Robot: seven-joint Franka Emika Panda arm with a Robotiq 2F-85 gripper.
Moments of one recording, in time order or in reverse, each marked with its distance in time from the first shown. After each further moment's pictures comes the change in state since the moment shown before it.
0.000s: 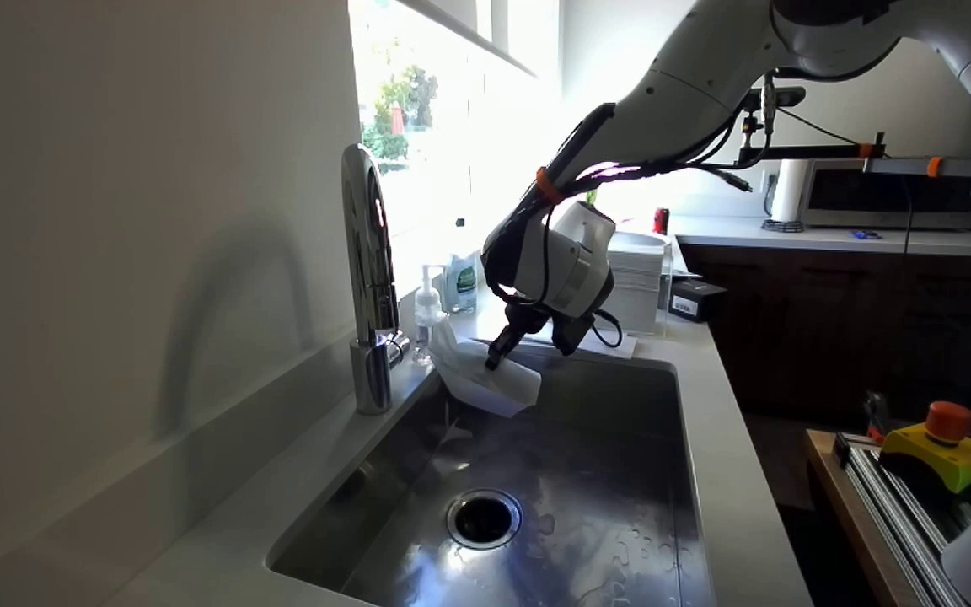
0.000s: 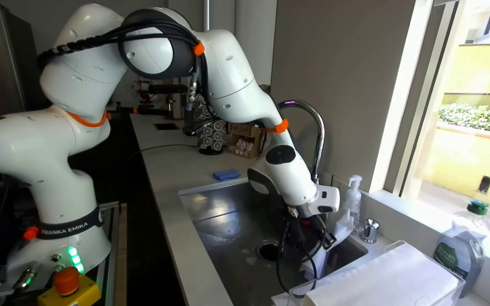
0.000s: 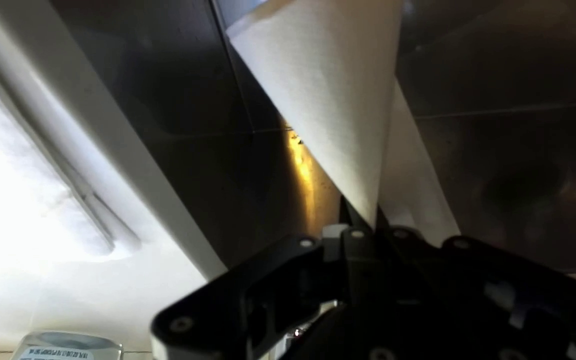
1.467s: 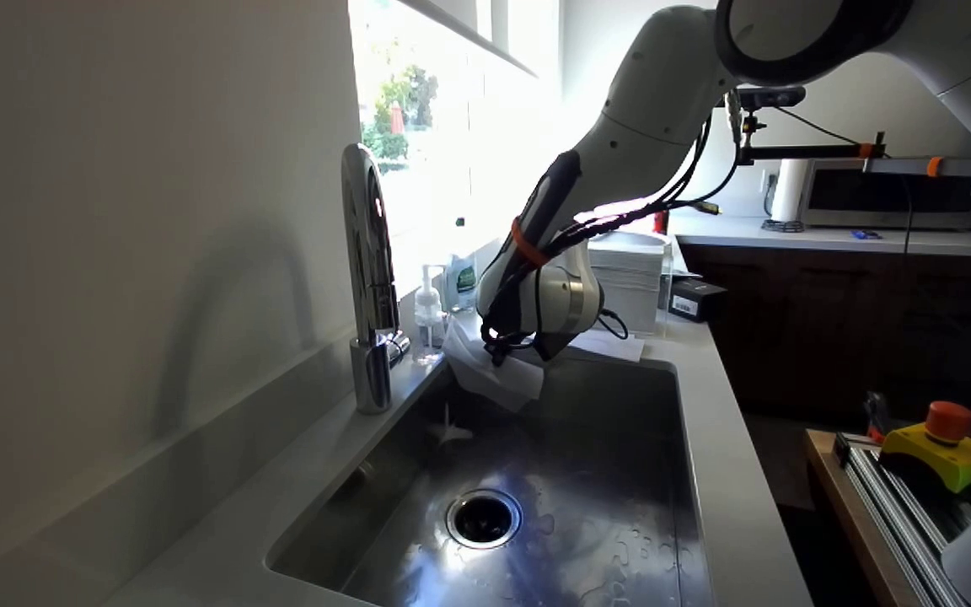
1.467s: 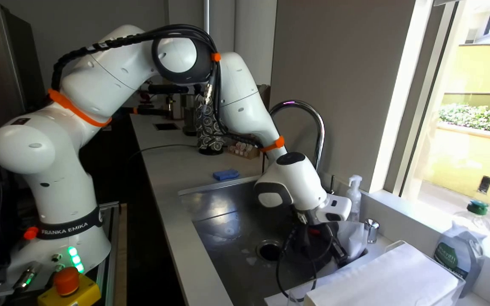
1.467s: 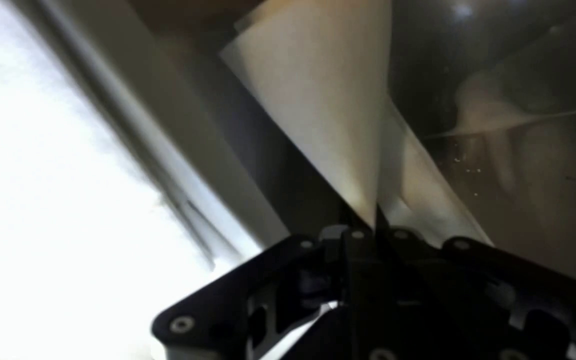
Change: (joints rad) arm 0.469 0.094 -0.542 0.105 -0.178 -0.048 0.540
